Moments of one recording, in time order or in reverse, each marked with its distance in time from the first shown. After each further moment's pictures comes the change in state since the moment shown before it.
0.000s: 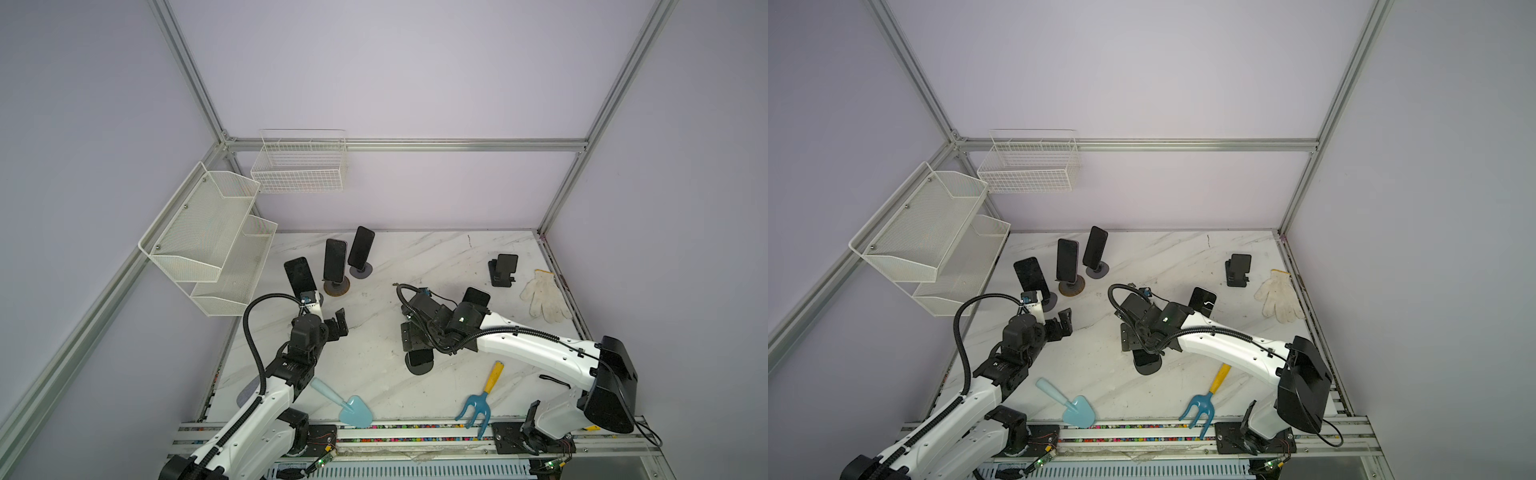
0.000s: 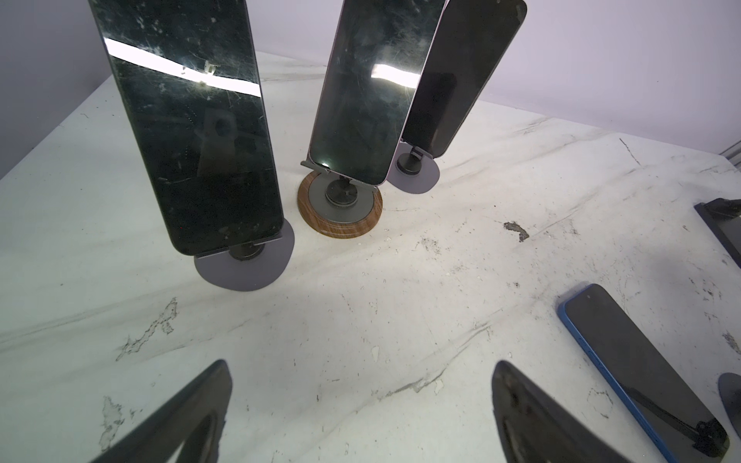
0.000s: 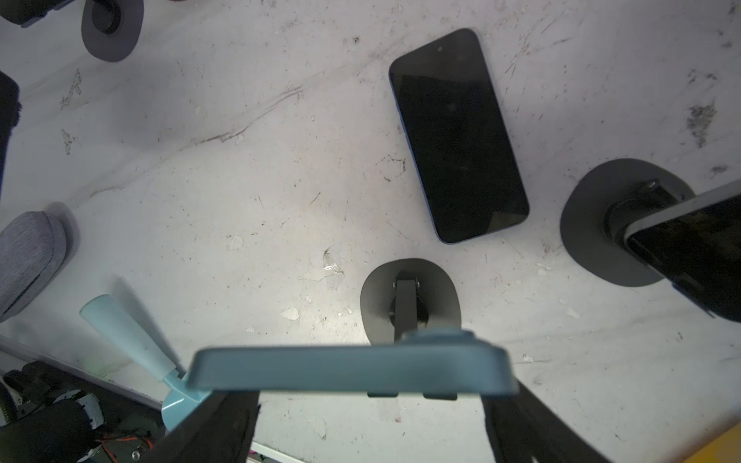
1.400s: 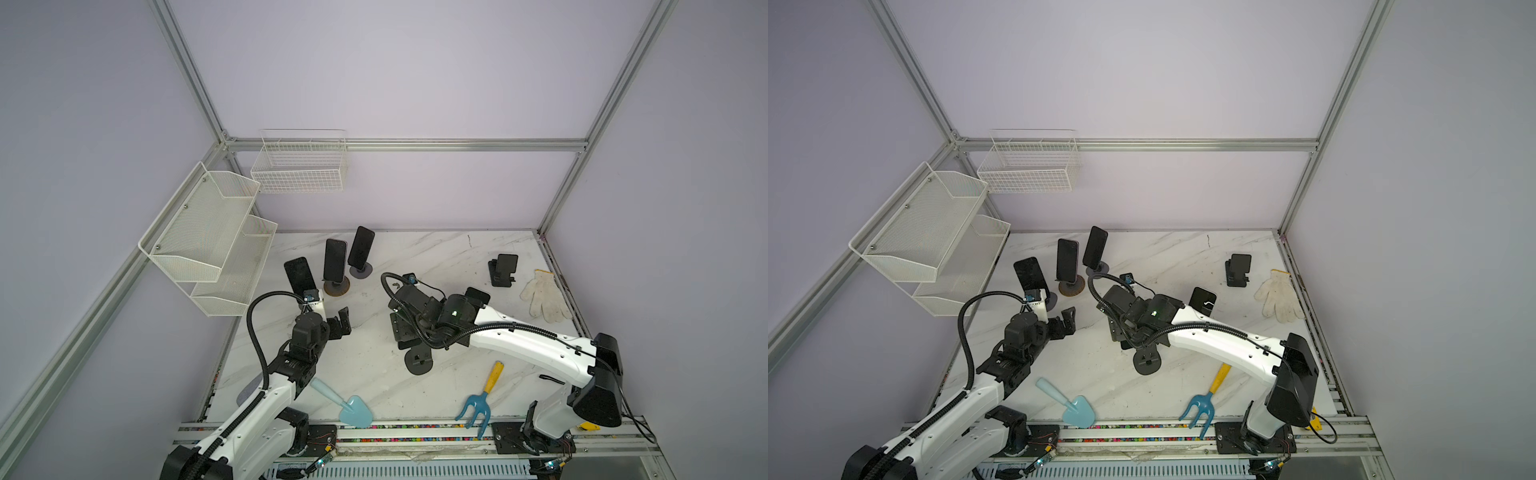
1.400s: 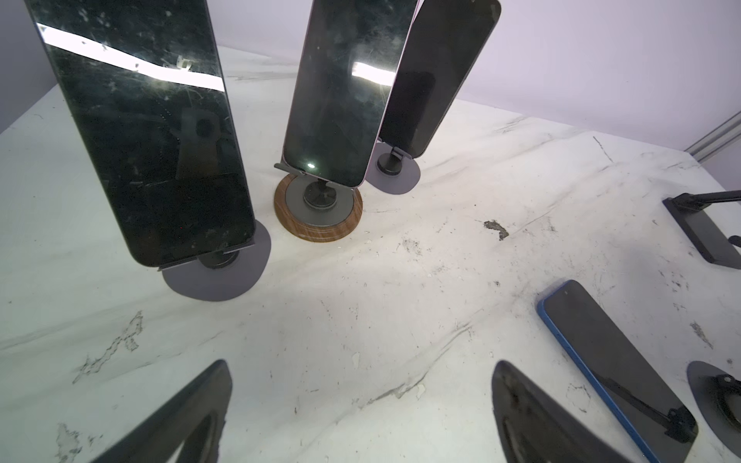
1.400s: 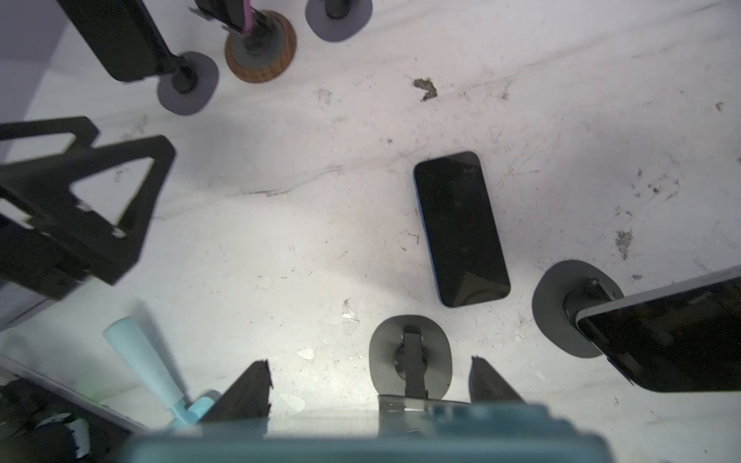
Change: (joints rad) left arm 0.000 0.038 0.000 0.067 0.058 0.001; right arm 0.058 0.064 0.257 -0.065 0.143 -0.138
